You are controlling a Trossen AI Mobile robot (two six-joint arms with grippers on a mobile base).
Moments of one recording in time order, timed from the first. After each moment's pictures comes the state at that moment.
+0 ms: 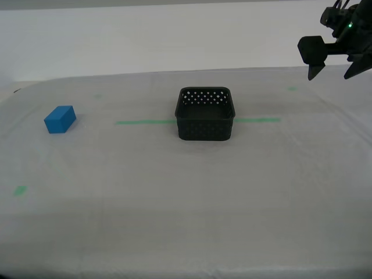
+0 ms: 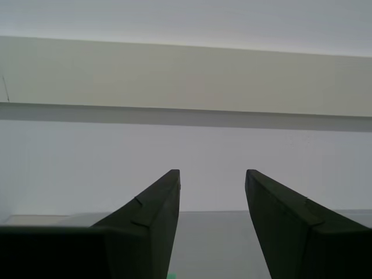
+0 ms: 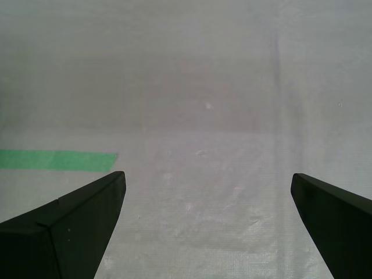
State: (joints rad) arm 0 0.07 1.74 1.10 -0.39 0.03 0.03; arm 1 0.00 1.05 0.52 0.60 0.04 -0.05
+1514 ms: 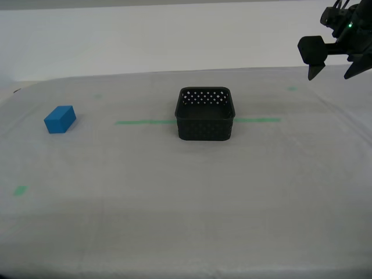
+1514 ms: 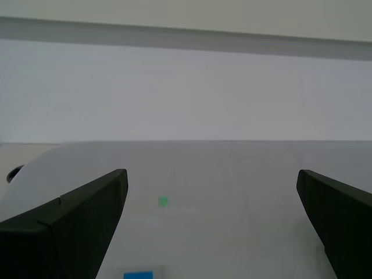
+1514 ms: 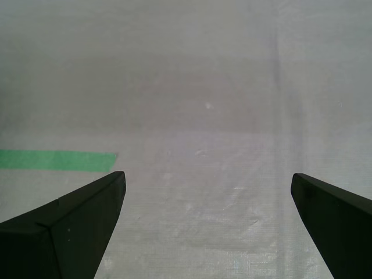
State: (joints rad) arm 0 0.07 1.74 1.10 -0.39 0.03 0.03; arm 1 0.00 1.04 0.67 0.12 0.07 -0.05
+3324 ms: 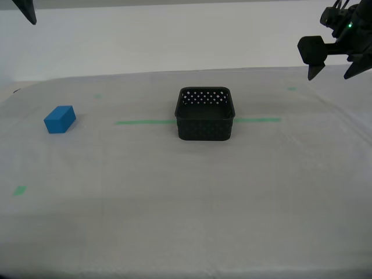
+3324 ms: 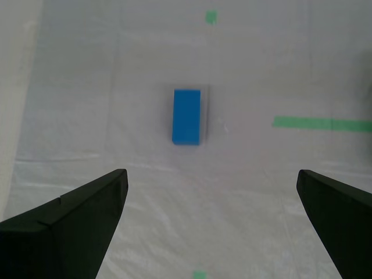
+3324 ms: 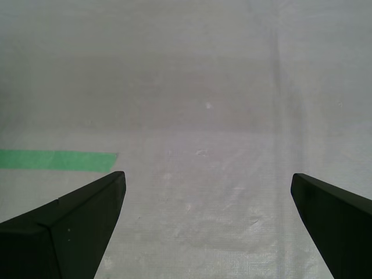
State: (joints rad) arm 0 0.07 1.74 1.10 -0.39 0.03 0.03; arm 1 0.00 1.30 1.23 -0.96 -0.07 -0.05
